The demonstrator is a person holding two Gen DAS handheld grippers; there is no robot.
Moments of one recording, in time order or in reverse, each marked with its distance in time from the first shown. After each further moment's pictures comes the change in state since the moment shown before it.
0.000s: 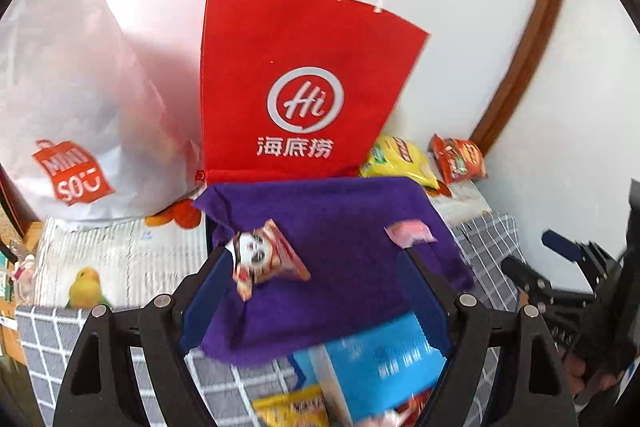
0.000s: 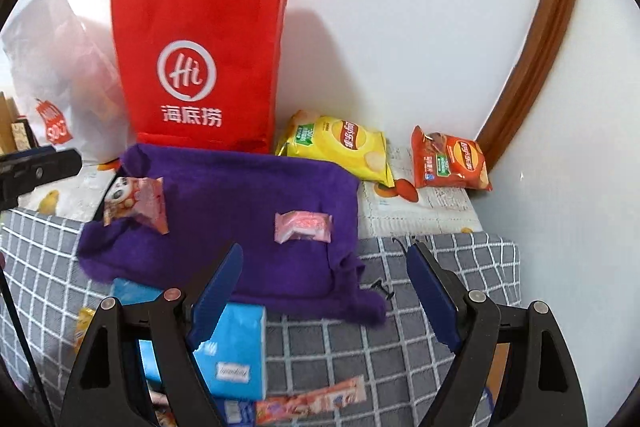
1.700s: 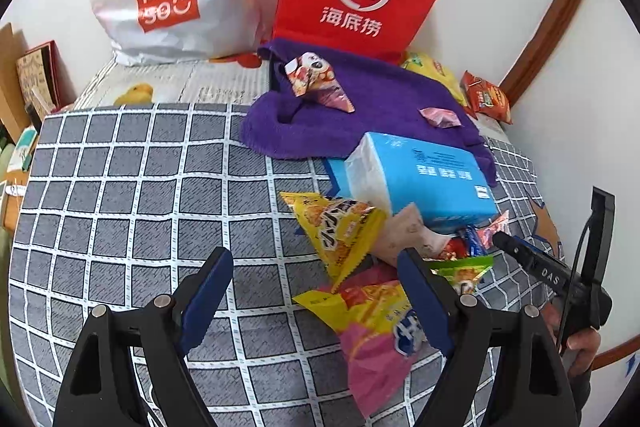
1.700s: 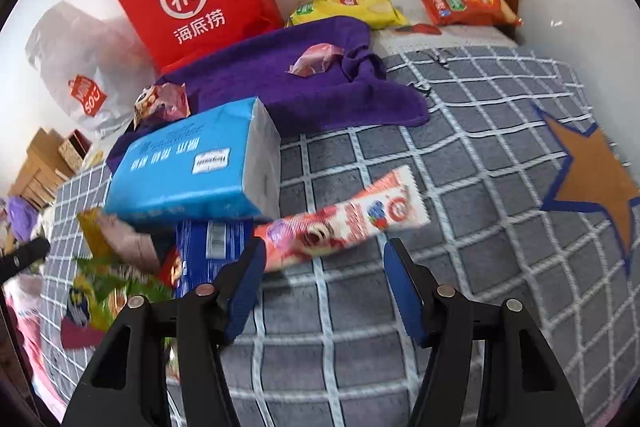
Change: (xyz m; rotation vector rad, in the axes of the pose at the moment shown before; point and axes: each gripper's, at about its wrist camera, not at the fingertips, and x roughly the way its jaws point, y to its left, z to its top) left arm -0.033 0.016 -0.157 -0.167 0.133 0.099; right arm 0.039 -0.036 -0.158 0.264 0.160 0.296
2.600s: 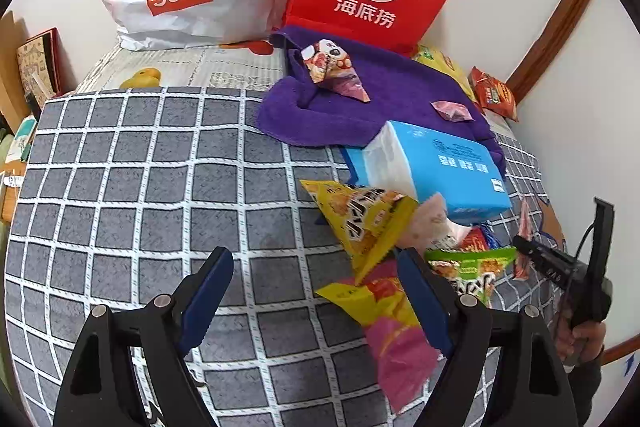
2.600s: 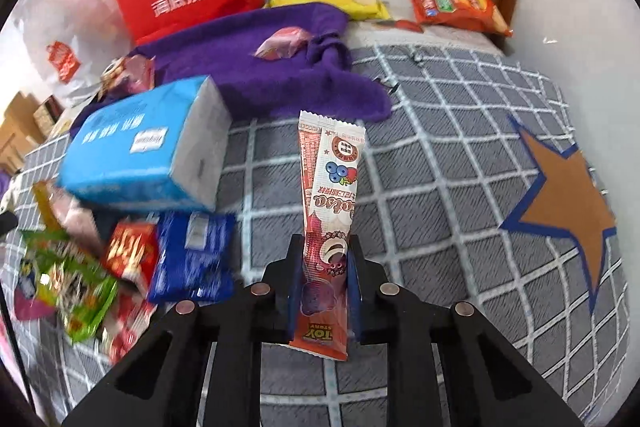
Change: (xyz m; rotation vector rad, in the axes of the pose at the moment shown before) left arm 0.006 0.013 -0.007 -0.014 0.022 -0.013; right arm 0.002 -0.024 -0.001 -0.115 0.041 -0.117
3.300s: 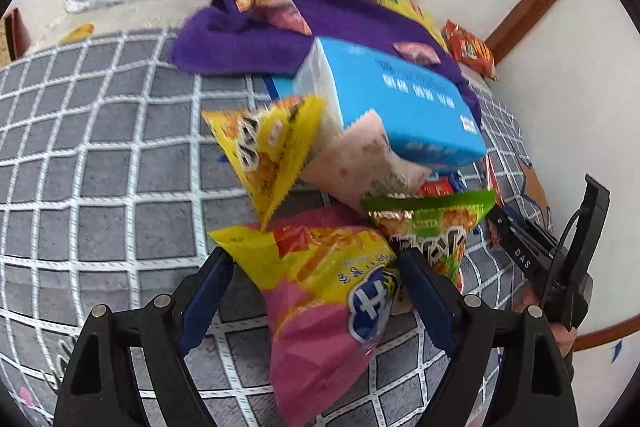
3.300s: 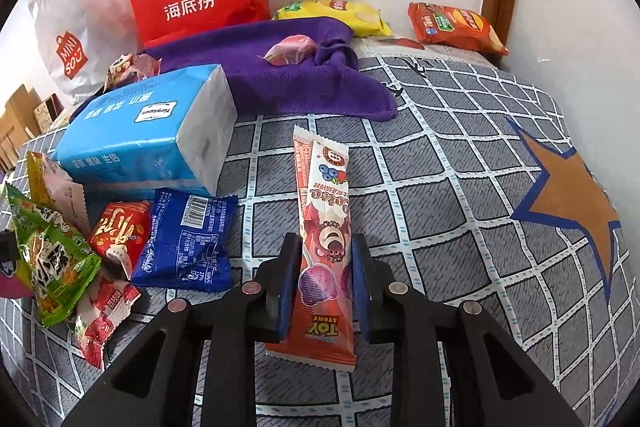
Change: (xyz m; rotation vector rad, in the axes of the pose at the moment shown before) left arm 0.047 -0.048 -0.030 0.013 0.145 -0.091; right arm 0.009 0.011 -0.025 -0.022 -0.130 -0.038
